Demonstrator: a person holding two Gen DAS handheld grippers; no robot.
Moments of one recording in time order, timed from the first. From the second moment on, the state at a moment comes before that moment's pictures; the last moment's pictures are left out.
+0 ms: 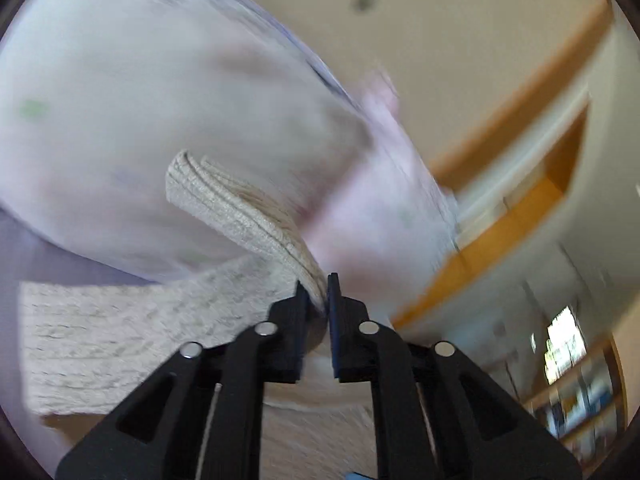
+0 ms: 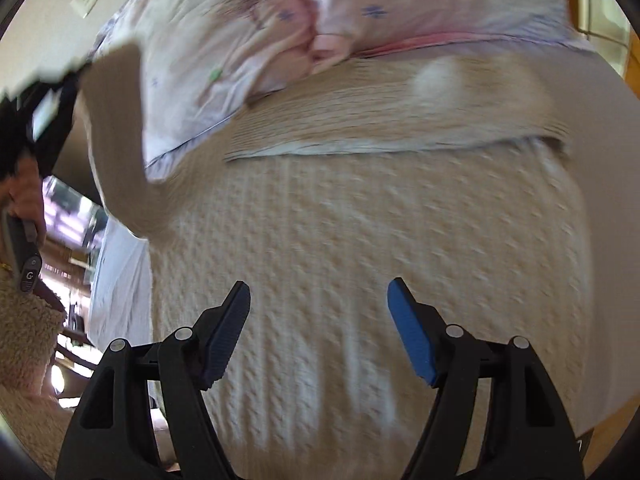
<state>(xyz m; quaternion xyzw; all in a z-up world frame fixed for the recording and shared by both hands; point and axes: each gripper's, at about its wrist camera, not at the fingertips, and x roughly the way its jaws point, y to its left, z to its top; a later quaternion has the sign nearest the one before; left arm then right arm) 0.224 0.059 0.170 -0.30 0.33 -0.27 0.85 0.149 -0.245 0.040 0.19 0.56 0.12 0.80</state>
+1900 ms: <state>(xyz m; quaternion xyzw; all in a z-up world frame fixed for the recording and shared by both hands) 0.229 0.150 0.085 -0.39 0.41 -0.15 0.81 0.300 -0.356 0.097 0.33 0.50 0.19 0.77</state>
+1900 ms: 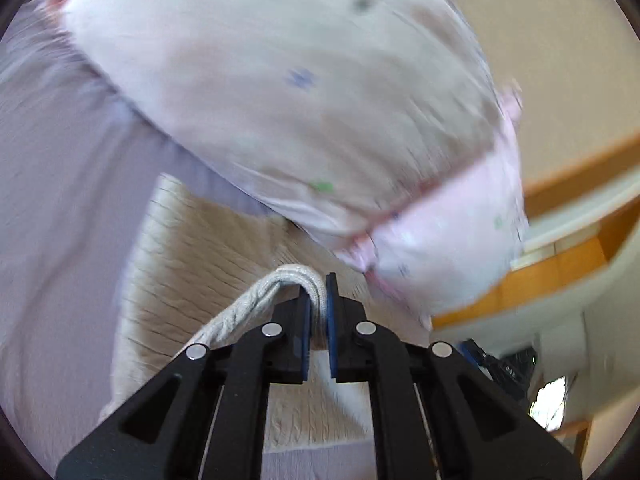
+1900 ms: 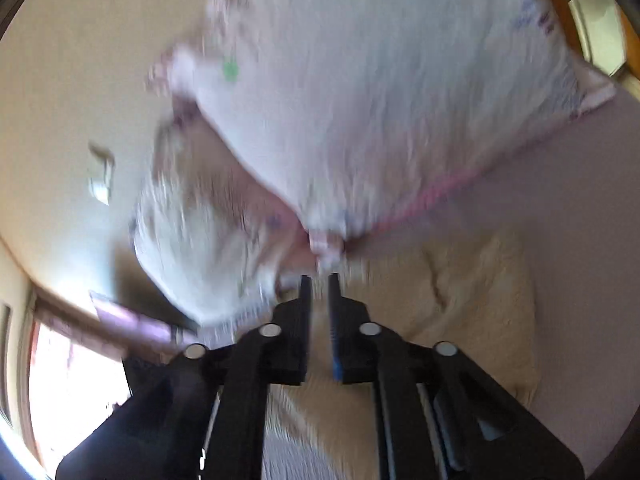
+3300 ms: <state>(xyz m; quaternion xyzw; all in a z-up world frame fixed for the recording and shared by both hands) 0.092 0.199 0.049 -0.42 0.46 -0.12 0.78 0.084 -0.384 0.006 0.39 0.65 0.15 0.64</state>
